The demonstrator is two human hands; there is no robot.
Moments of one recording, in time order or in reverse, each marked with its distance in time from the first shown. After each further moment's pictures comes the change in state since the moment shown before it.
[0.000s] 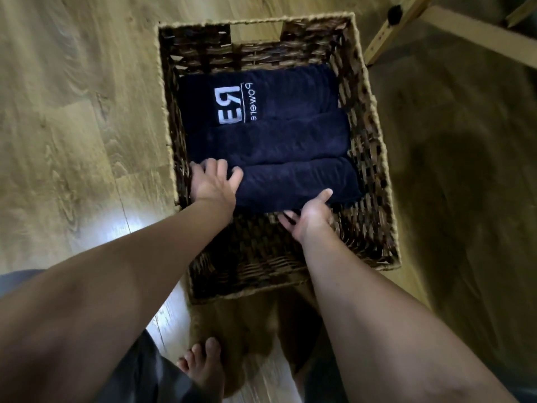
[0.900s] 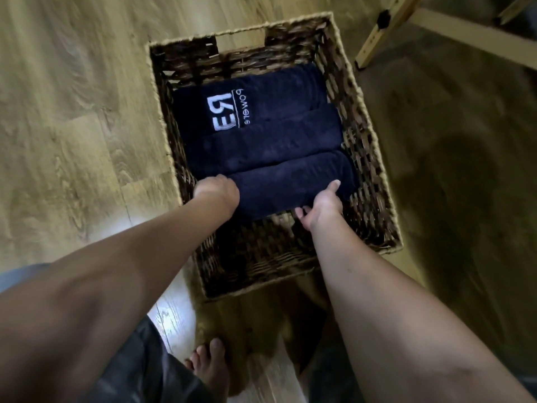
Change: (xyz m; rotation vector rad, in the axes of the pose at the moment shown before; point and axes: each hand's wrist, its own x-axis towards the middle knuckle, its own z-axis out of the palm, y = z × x) left_hand 0.002 -0.006 -0.018 -0.228 -0.161 0.100; right_hand 0.020 -0.026 -0.010 0.072 0.067 0.005
